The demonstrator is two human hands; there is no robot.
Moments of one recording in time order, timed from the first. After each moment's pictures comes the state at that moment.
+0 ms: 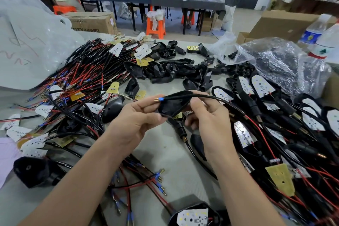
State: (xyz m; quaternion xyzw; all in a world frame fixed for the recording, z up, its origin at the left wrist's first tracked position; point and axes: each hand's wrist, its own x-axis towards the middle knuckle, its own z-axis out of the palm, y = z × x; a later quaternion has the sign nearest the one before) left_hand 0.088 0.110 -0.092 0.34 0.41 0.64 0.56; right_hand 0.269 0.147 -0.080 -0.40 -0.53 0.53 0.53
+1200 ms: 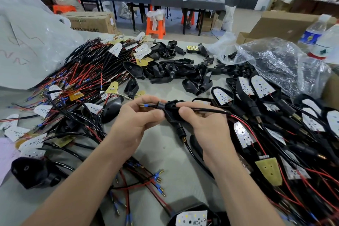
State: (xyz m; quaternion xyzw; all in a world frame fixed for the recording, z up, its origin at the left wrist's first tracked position) left_hand 0.095 0.107 -0.090 0.37 0.43 0.66 0.49; right_hand 0.268 0.136 -0.075 -0.42 -0.54 0.54 0.49
